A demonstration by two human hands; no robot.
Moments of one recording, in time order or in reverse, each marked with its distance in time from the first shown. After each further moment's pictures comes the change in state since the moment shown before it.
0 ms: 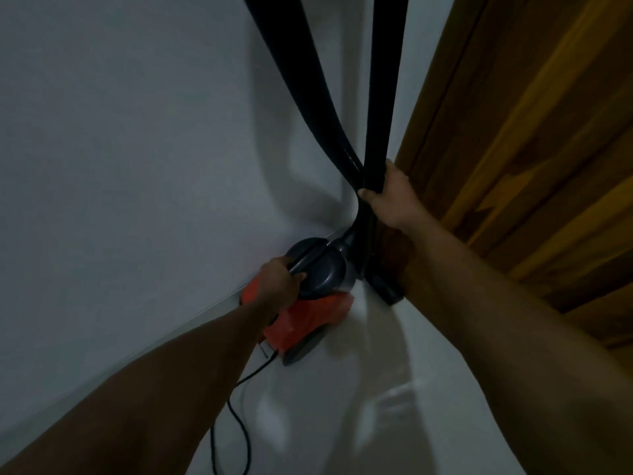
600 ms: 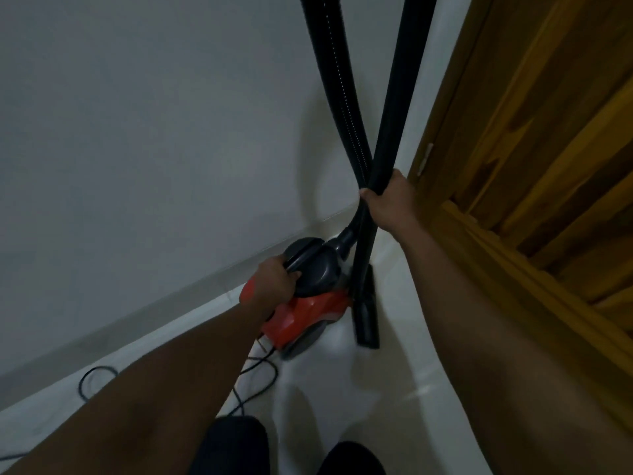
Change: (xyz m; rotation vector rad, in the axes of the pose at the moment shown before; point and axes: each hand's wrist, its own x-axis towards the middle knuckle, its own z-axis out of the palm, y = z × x) left_hand -0.222 -0.077 -0.088 0.041 0.106 0.007; right_hand -0.213 -0.090 0.063 0.047 0.148 0.060
